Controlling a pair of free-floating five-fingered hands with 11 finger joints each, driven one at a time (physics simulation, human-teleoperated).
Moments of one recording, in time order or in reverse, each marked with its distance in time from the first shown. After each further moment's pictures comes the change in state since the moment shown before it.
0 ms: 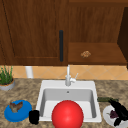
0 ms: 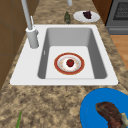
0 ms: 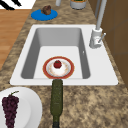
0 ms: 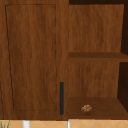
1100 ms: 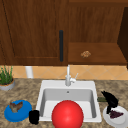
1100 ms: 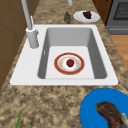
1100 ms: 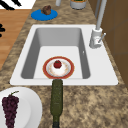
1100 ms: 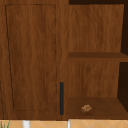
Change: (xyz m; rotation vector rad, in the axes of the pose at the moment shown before) left hand 0.000 0.000 0.000 0.000 0.000 0.000; right hand -0.023 0.055 -0.139 0.022 0.062 0.110
